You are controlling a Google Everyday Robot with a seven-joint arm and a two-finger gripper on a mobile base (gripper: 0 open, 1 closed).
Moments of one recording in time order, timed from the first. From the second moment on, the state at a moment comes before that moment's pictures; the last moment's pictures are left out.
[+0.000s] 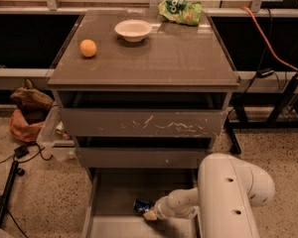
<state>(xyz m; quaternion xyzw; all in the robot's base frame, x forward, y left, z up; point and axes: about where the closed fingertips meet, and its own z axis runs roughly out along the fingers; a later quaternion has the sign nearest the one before) 0.535 -0.033 0.129 -0.37 0.89 0.18 0.21</state>
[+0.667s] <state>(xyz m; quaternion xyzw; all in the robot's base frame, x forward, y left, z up) 0.535 -0.033 0.129 -0.37 0.89 0.18 0.21</state>
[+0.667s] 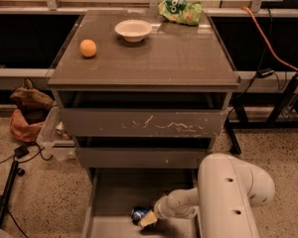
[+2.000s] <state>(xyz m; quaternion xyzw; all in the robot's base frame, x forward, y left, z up) 0.518 -0.179 0.278 -0.25 0.93 0.10 0.27</state>
